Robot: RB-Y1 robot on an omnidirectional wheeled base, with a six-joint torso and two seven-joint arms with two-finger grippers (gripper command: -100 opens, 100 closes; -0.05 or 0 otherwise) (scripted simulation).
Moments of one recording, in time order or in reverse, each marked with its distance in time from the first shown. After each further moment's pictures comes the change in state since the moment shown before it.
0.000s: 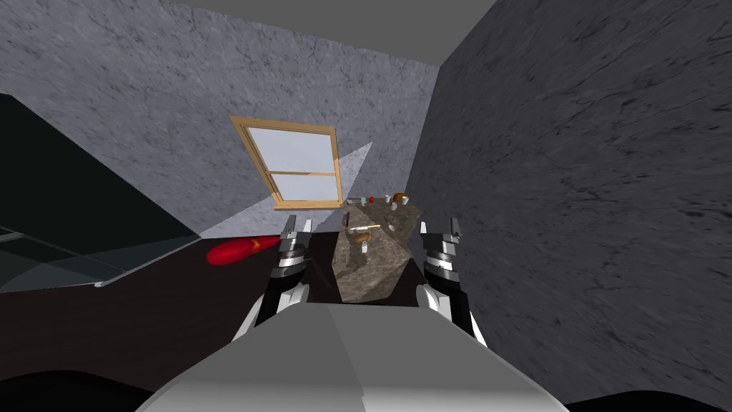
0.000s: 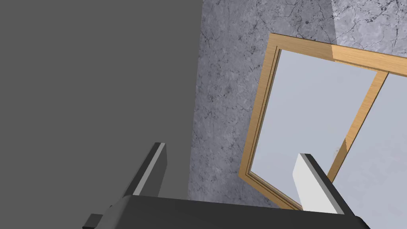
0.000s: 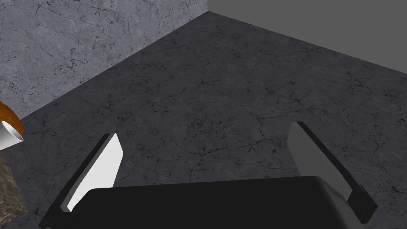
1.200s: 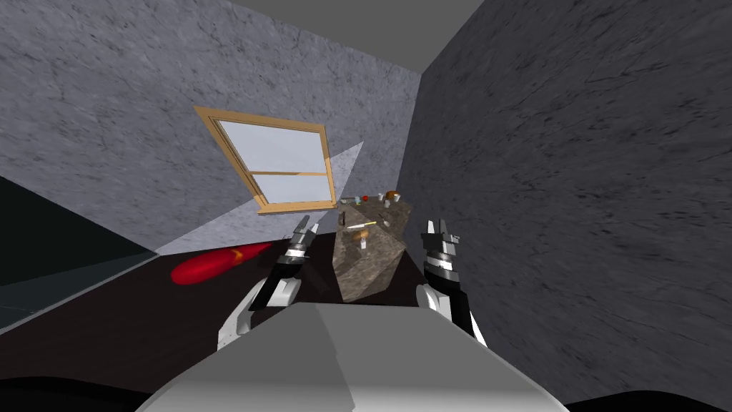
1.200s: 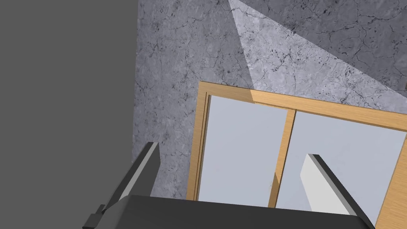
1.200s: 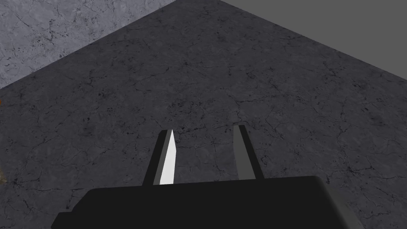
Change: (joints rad) left arm -0.117 0.292 0.026 0.142 0.123 0.203 0.013; right arm 0.000 0.000 0.000 0.000 0.000 0.000 0.000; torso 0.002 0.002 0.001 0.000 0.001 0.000
